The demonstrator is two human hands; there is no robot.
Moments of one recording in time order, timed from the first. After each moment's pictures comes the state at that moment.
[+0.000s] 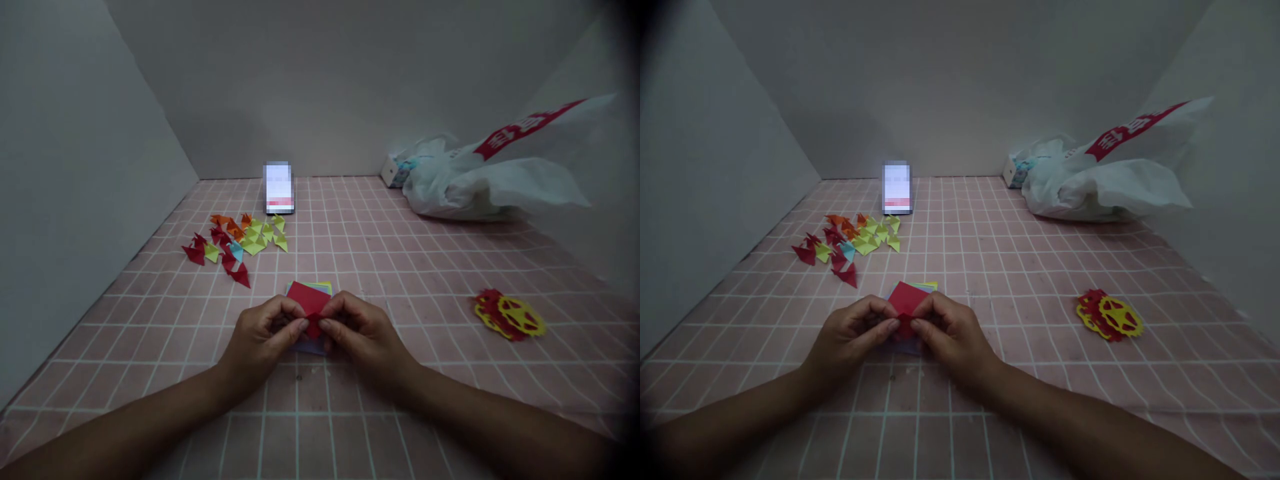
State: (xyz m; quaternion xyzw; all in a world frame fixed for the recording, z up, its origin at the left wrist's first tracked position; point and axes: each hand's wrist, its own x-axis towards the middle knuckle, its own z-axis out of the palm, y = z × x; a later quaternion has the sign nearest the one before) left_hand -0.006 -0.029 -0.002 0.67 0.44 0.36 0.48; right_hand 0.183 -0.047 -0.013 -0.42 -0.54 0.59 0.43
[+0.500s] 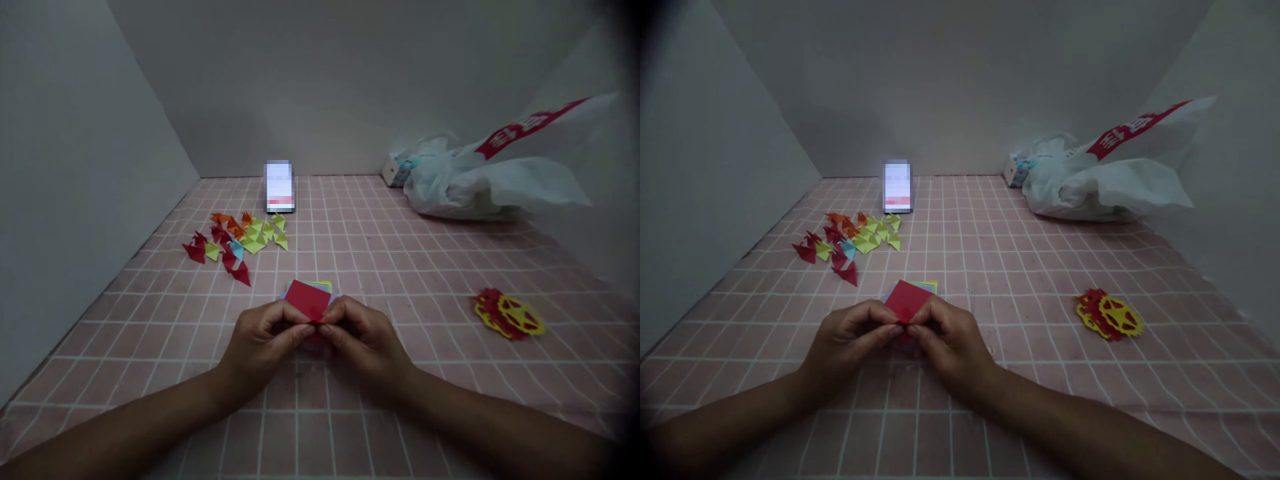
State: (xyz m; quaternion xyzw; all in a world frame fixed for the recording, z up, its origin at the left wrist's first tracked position) left_hand -0.004 -0.034 0.002 0.68 0.43 0.39 0.45; right_hand 0.182 -0.054 -0.014 -0.41 -0.62 0.49 0.45
